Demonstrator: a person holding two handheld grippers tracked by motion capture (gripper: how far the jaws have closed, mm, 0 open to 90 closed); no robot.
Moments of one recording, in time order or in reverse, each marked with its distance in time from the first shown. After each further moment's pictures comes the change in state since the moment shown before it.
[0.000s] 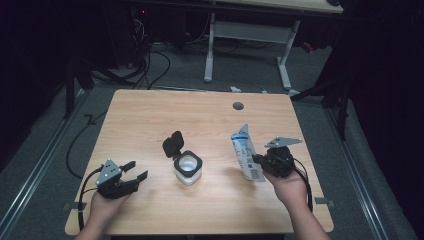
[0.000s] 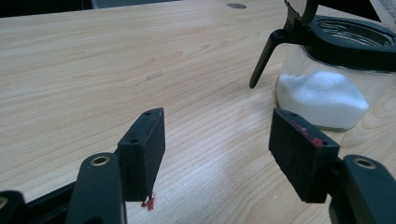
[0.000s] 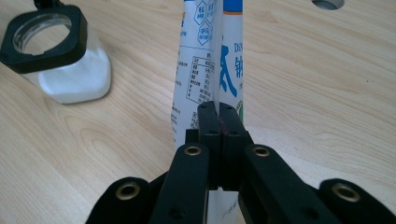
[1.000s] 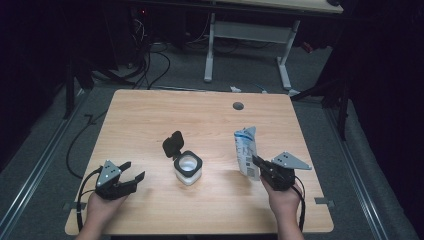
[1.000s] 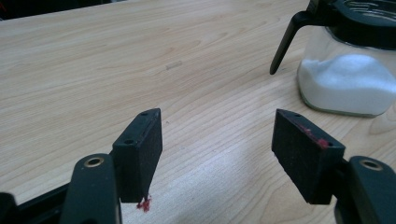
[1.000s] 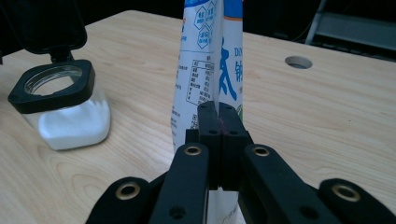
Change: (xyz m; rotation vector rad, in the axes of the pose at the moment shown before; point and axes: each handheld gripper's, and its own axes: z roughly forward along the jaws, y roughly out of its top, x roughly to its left) left arm 0.000 -0.001 -0.004 0.046 0.090 0.044; right arm 0.014 -0.043 0.005 -0.346 -0.060 0.009
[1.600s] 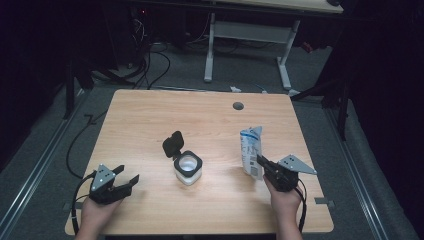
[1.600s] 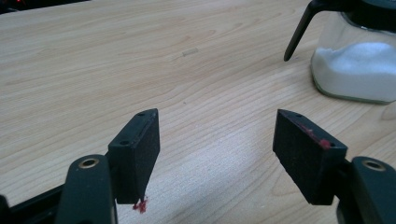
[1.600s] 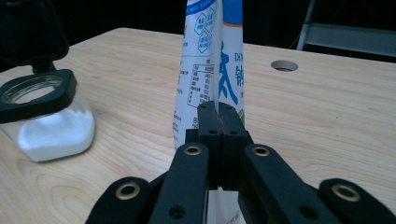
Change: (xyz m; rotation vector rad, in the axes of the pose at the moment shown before) left arm 0.003 -0.010 -0.016 0.009 0.042 -0.026; right arm -0.017 -0.018 0.004 -0.062 -0.015 0.051
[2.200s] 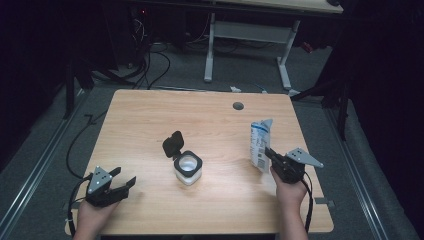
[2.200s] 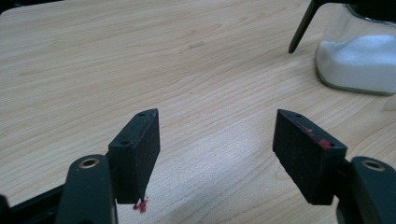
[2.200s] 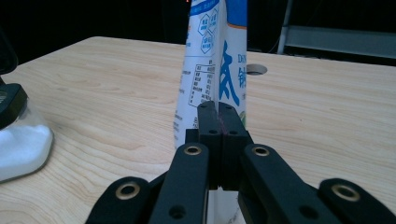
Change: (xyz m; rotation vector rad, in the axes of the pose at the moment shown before) left arm 0.001 -0.003 -0.007 0.019 0.016 0.003; right arm -0.030 0.002 0.009 -0.024 -0.055 0.030
